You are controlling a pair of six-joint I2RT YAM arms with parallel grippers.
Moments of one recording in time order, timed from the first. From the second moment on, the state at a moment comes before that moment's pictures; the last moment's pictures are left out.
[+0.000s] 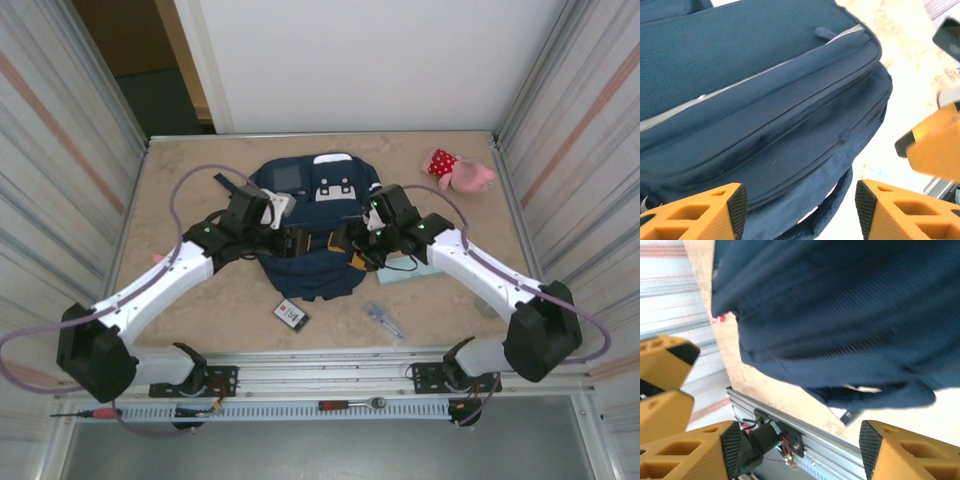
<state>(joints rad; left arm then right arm) -0.62 1.30 1.06 -0.55 0.24 -0.33 0.59 1.35 1.03 -0.60 -0.51 1.04</state>
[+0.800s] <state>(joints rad) -0.94 2.22 1.88 -0.64 0.34 -0.05 -0.30 1.13 0.78 -1.01 -0.67 0.64</state>
